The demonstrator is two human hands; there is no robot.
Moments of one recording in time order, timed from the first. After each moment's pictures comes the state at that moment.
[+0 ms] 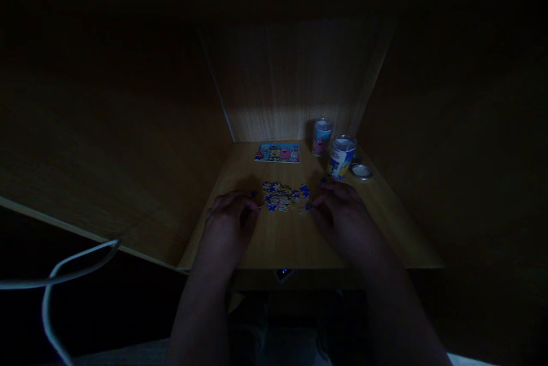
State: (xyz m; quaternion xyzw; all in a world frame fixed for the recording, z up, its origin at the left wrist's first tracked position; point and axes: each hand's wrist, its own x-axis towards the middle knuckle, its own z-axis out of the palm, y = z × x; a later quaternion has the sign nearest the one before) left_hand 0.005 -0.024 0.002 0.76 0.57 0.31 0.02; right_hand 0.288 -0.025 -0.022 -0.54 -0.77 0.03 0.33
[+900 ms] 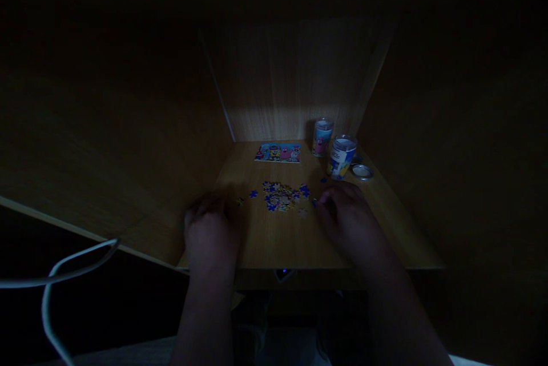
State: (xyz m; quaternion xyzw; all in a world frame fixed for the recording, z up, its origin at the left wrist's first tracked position) left_hand -0.006 -0.026 -0.015 0.66 0.69 0.26 -0.15; right_hand 0.289 -0.026 -0.016 -0.55 -0.75 0.04 0.36
